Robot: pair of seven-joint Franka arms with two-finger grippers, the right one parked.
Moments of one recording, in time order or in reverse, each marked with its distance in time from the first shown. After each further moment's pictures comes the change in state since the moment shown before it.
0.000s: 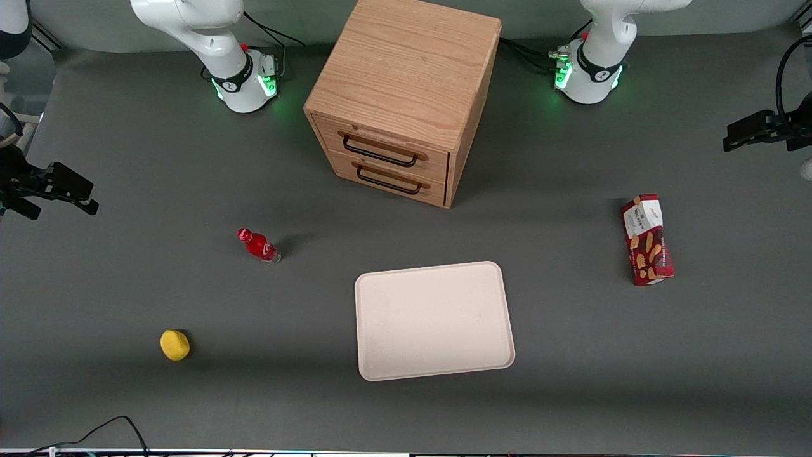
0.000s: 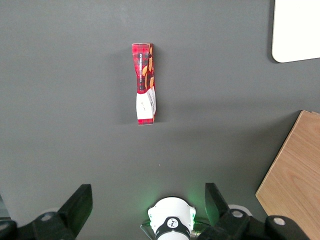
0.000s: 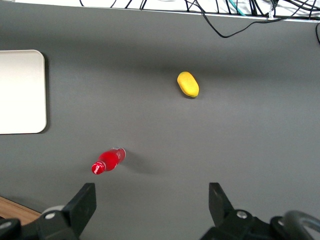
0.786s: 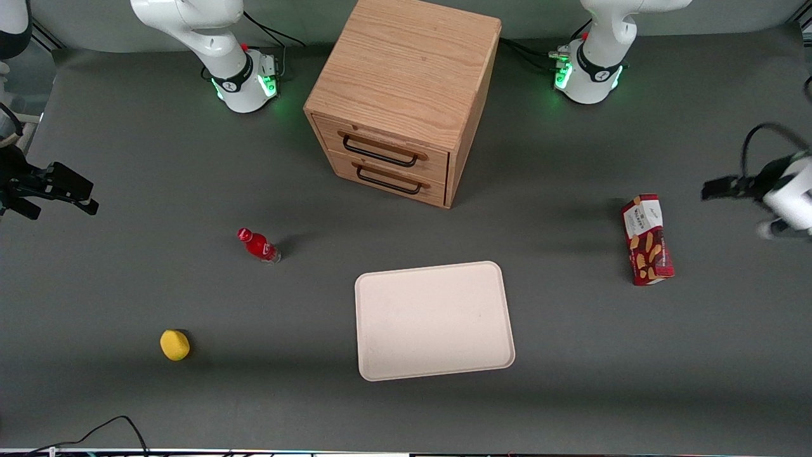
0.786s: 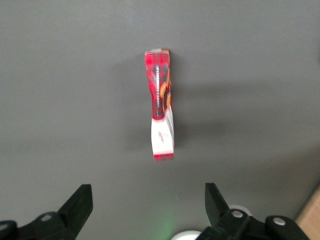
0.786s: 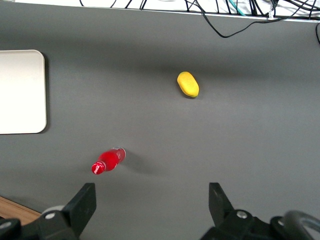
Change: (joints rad) arm -0.003 0.060 0.101 -0.421 -0.002 0.483 0.128
